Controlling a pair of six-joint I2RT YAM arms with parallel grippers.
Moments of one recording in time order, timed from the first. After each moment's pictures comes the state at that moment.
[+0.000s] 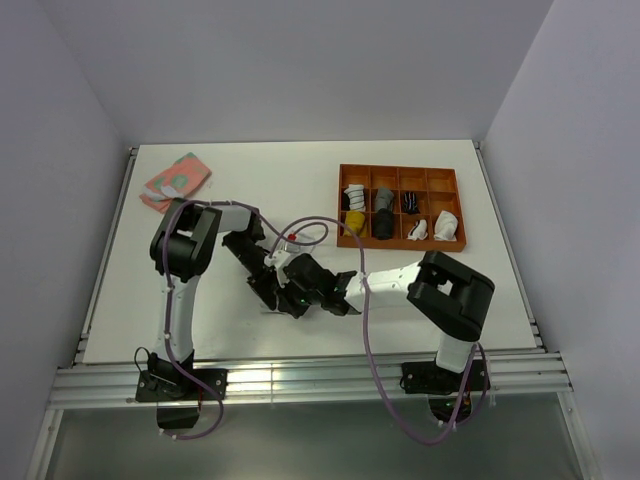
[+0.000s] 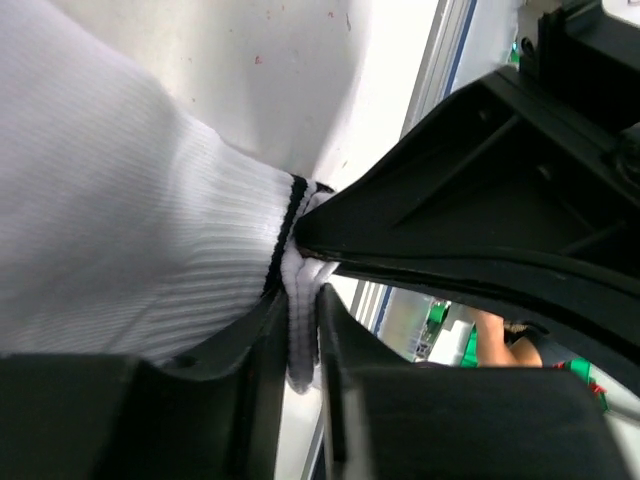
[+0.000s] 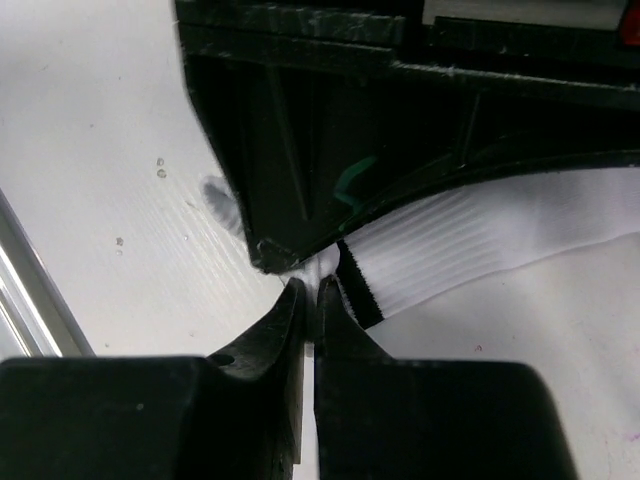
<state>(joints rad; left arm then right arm) -0.38 2.24 1.36 -1.29 0.95 0.84 1.06 1.76 0.85 0.19 -0.11 0.22</state>
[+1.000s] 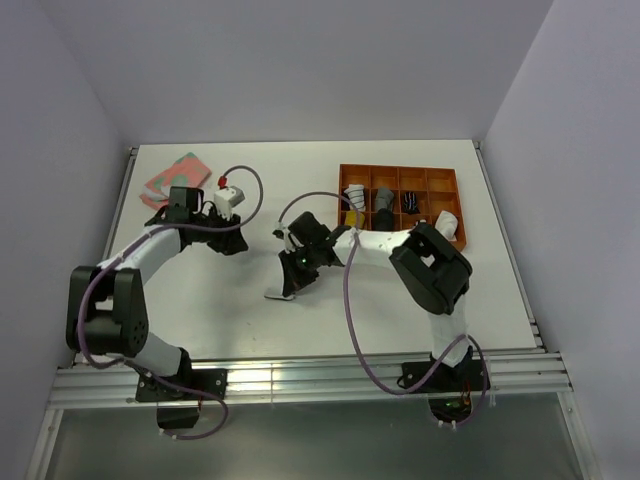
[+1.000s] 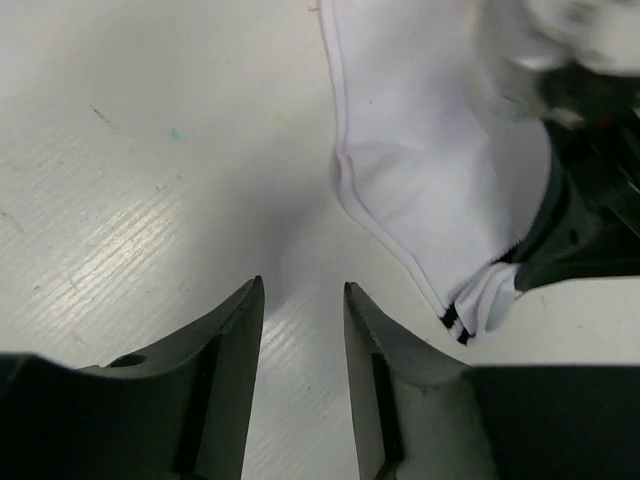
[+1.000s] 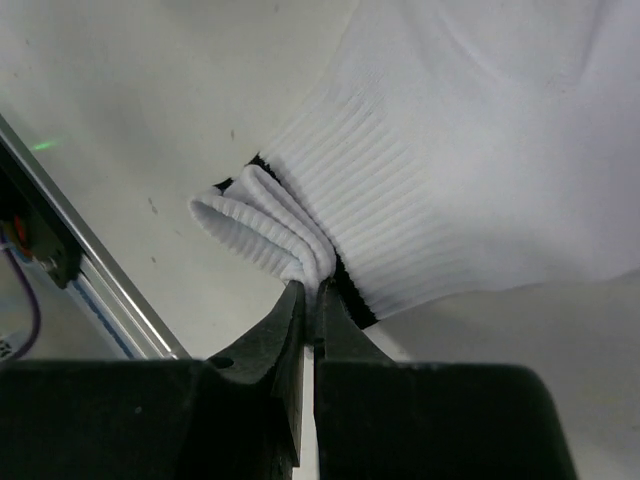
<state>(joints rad) -0.09 1.55 0.93 -0.33 0.65 0.30 0.83 1.94 1.17 -0.25 -0.46 0.38</state>
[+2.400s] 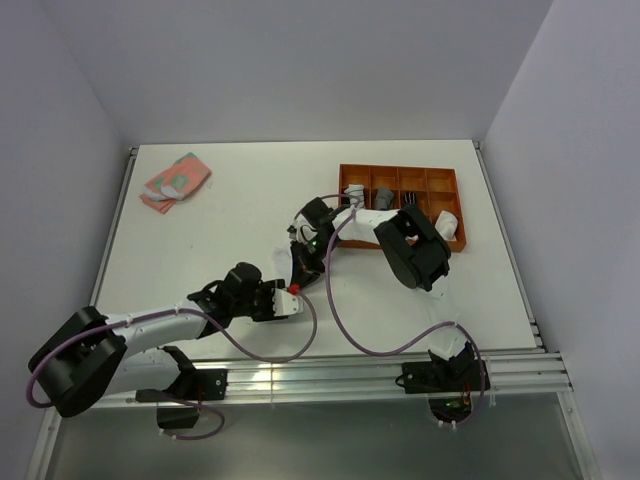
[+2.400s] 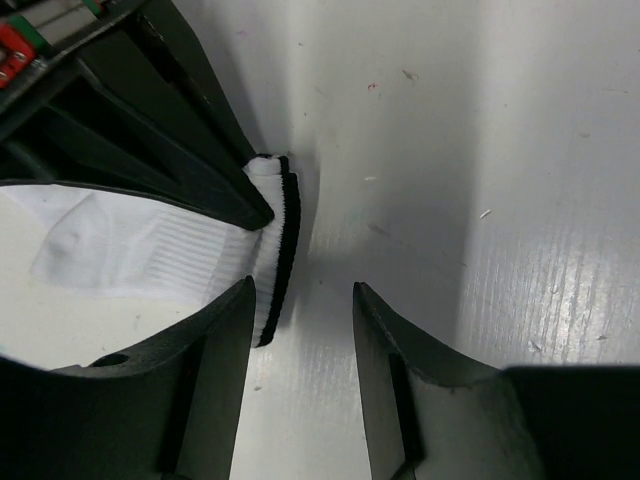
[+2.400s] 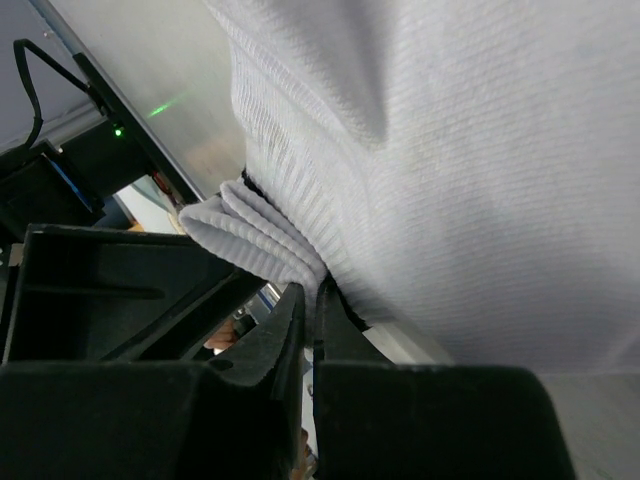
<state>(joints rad) -0.79 1.18 0.36 0.11 0.25 0.73 0.65 2.20 1.44 -0.58 -0.86 0.44</state>
